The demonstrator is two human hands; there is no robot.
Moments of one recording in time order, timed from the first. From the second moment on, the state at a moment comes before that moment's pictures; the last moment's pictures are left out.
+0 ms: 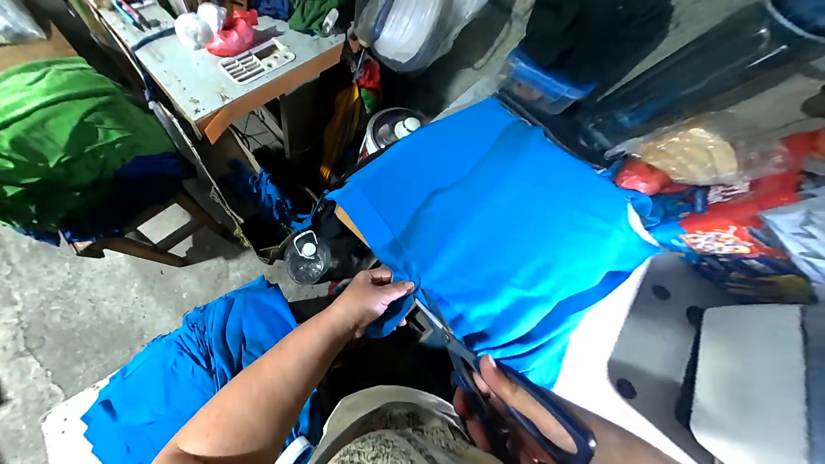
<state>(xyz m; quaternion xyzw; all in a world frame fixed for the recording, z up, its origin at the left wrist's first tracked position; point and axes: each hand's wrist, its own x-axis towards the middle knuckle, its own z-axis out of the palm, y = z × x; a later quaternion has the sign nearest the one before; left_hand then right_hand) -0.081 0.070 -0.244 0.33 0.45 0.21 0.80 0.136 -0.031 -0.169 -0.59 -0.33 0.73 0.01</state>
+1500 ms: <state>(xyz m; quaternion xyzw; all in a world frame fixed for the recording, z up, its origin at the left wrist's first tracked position) -0.068 0.058 -0.238 0.25 0.45 0.29 0.81 0.064 -0.045 -0.188 -0.65 -0.26 0.66 0.28</state>
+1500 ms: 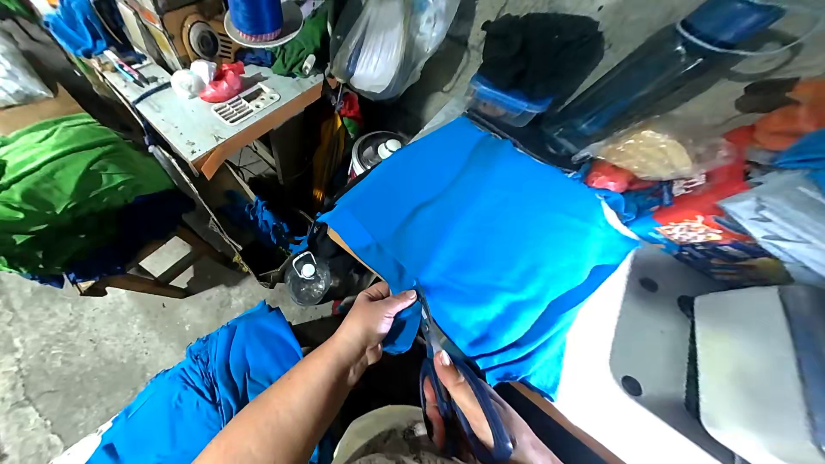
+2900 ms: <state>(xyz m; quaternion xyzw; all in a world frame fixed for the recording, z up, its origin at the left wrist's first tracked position) -0.059 0.082 -0.240 0.27 0.49 0.30 0.78 0.112 -0.014 -0.172 -0.63 -0.37 0.68 0.09</state>
